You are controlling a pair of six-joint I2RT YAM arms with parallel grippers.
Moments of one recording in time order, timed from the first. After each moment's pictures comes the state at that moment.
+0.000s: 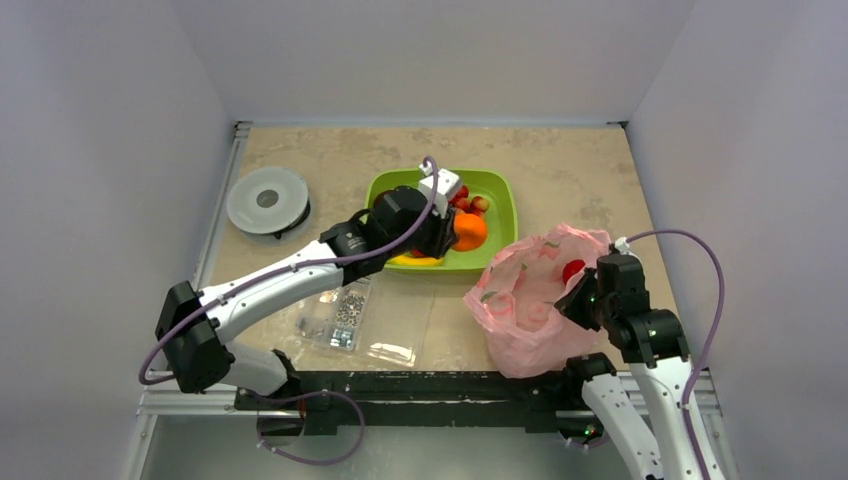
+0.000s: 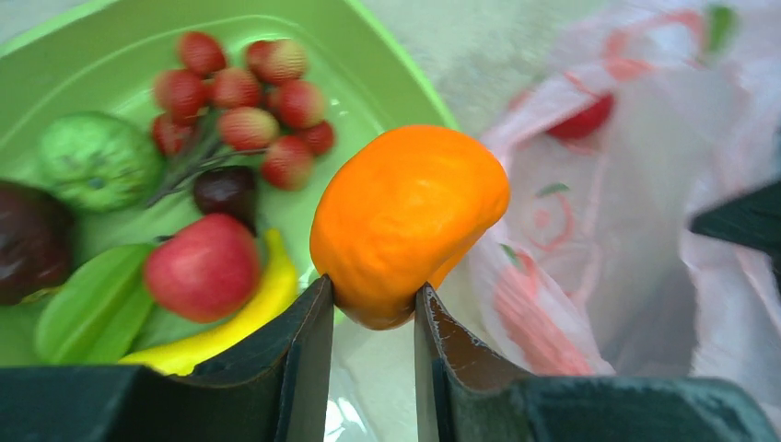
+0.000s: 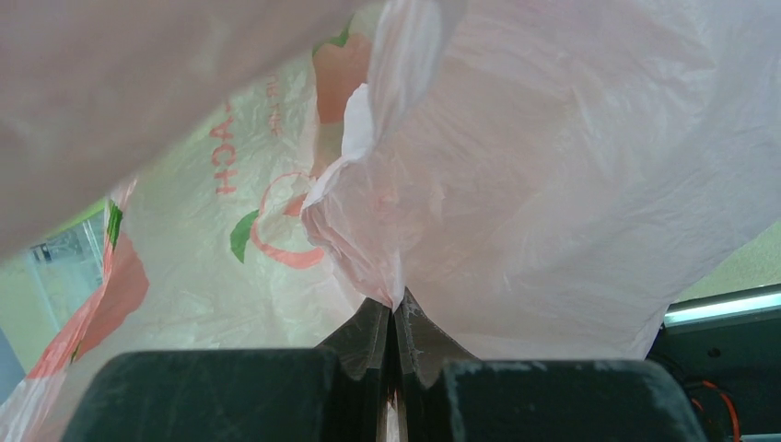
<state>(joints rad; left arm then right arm) -0.96 1.41 1.19 -0.26 -0.05 -0.27 0.17 0.54 0.79 -1.13 0.04 0.73</state>
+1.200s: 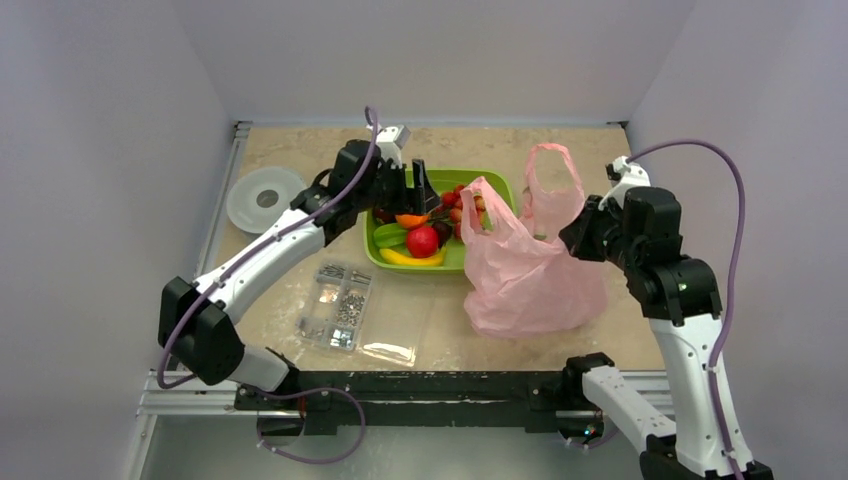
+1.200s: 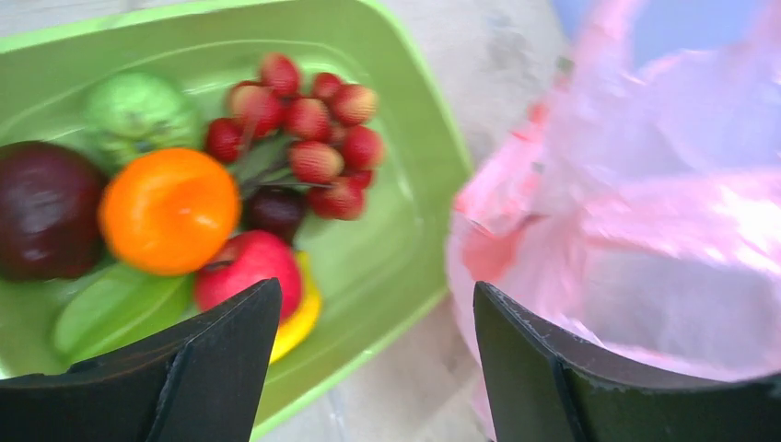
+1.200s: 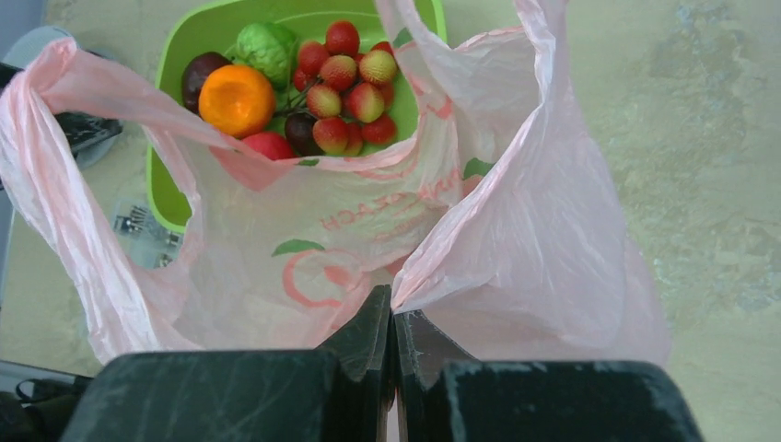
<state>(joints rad) -0.59 1.48 1.30 -0.34 0.15 -0.48 0.17 0.84 1.26 -0.99 -0.07 0.34</state>
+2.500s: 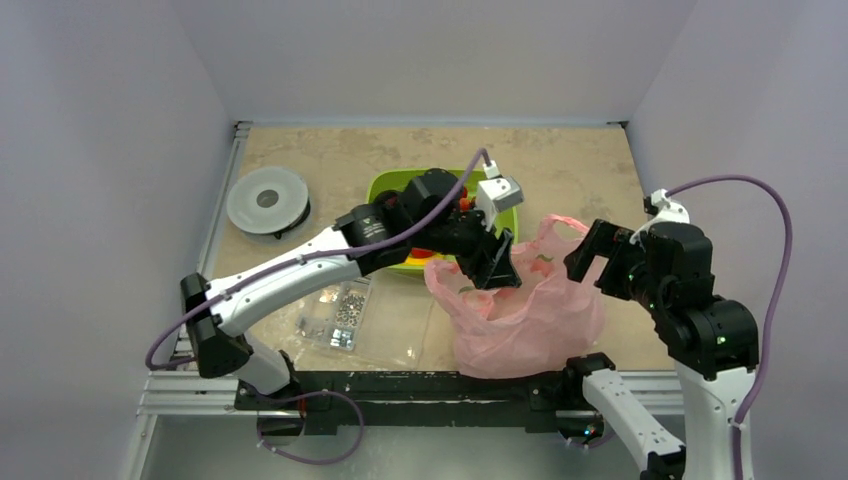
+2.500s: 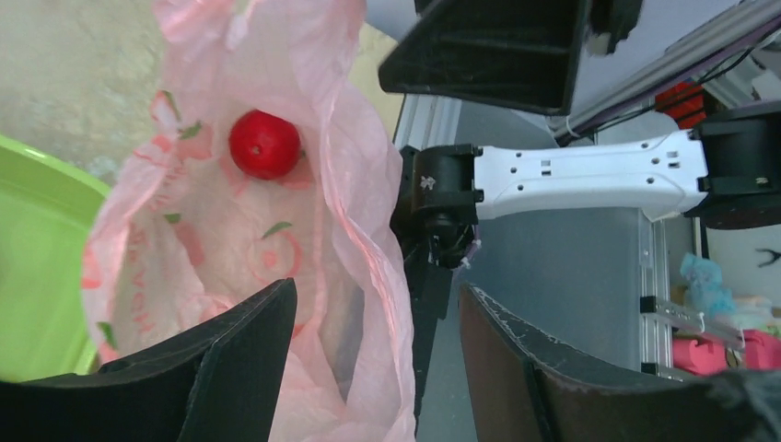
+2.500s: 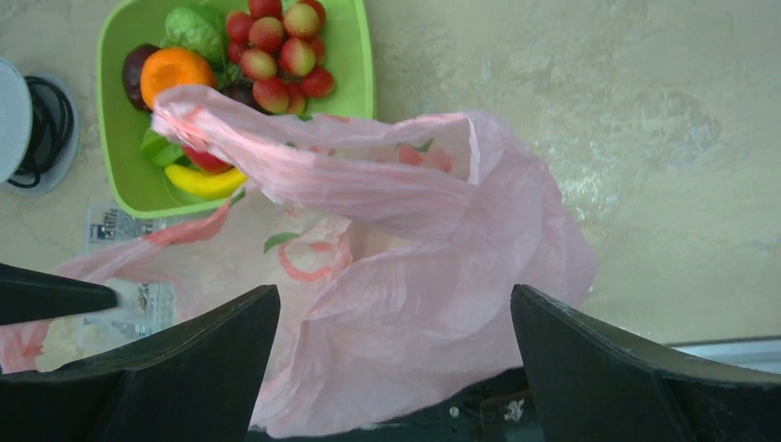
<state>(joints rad) -1.05 1.50 1.59 -0.47 0.41 -0.31 0.18 0.73 1.39 -1.34 0.09 0.47</state>
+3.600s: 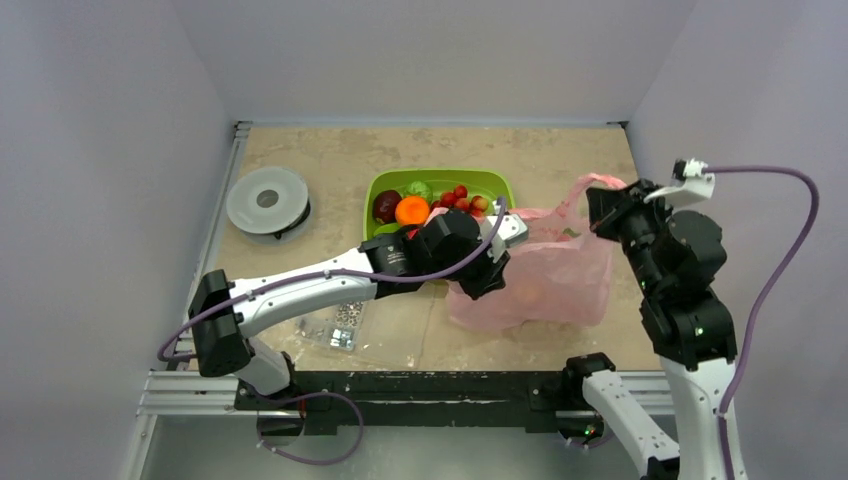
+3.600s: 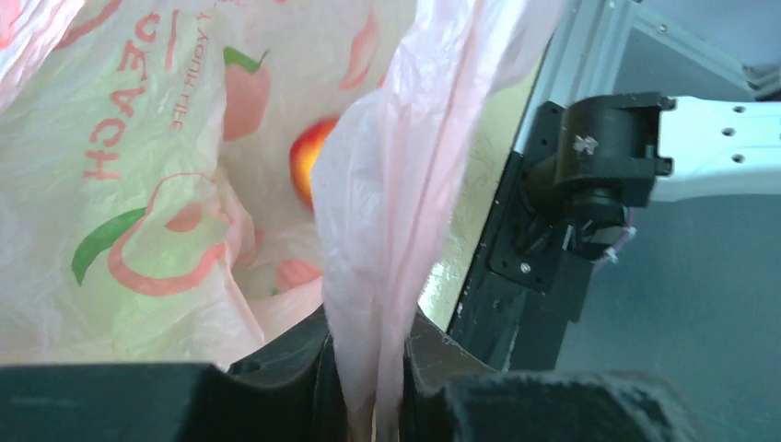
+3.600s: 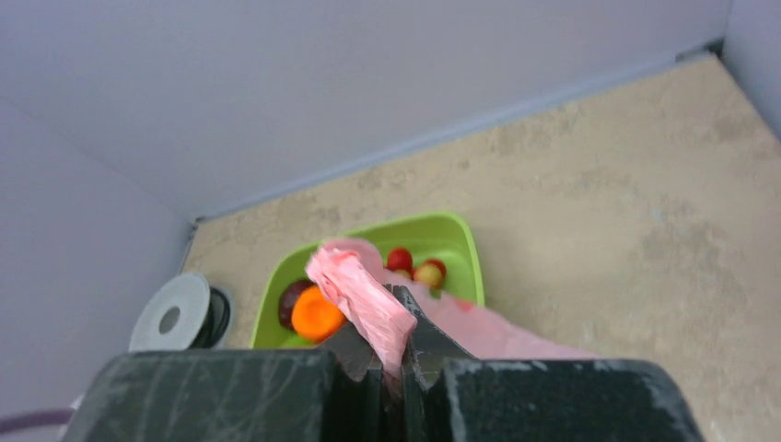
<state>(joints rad) -1.15 1.57 1.39 -0.35 0.12 -0.18 0.18 0.75 1.29 -0.60 0.12 0.46</state>
